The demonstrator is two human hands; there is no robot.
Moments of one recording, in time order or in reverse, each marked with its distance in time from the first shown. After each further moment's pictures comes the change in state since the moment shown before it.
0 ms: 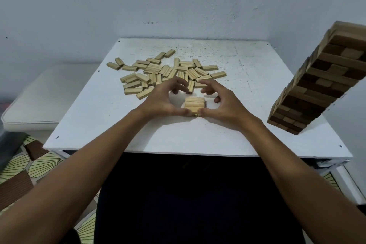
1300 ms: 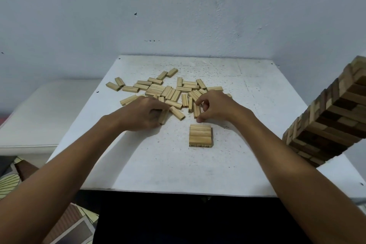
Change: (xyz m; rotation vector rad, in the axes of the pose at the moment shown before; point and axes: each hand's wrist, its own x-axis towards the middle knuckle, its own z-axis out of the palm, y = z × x) left_hand 0.021 -0.033 -0.075 0.500 -0.243 0.032; right_hand 0.096 -0.017 -0.010 -0.421 -0.235 0.195
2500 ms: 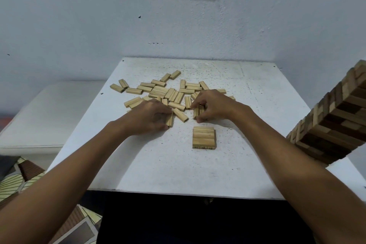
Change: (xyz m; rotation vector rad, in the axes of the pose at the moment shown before) left_hand 0.000 -0.007 0.013 -0.003 0.052 -0.043; right_hand 0.015 -0.007 -0.002 -0.079 -0.039 -0.180
